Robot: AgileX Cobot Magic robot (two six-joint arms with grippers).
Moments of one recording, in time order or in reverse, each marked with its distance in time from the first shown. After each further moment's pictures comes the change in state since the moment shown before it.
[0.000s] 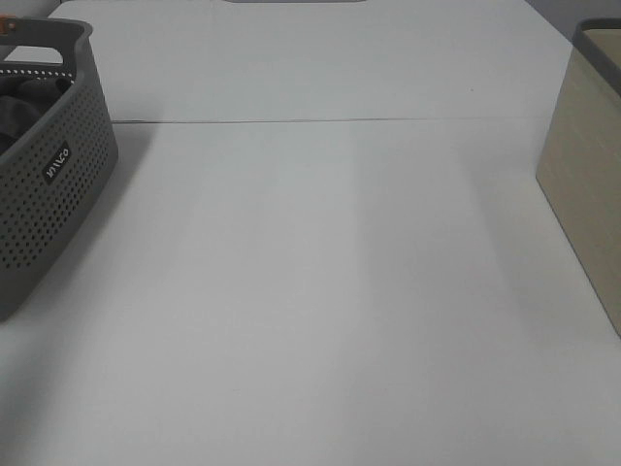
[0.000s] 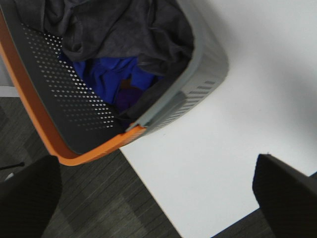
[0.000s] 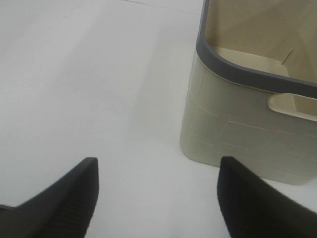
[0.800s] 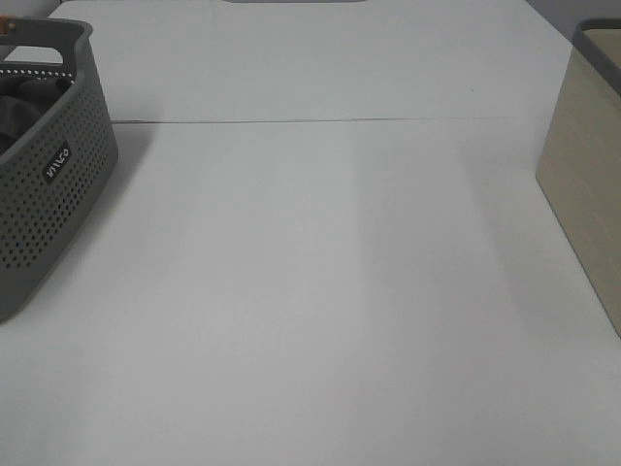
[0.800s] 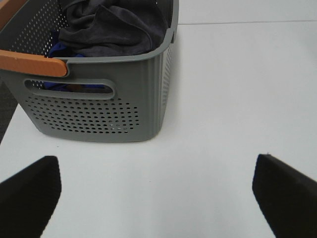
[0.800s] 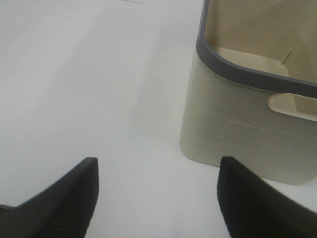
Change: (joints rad) left arm 0.000 -0.986 0.647 -0.193 -0.174 -0.762; right arm 0.000 0.000 0.000 0.000 0.000 0.000
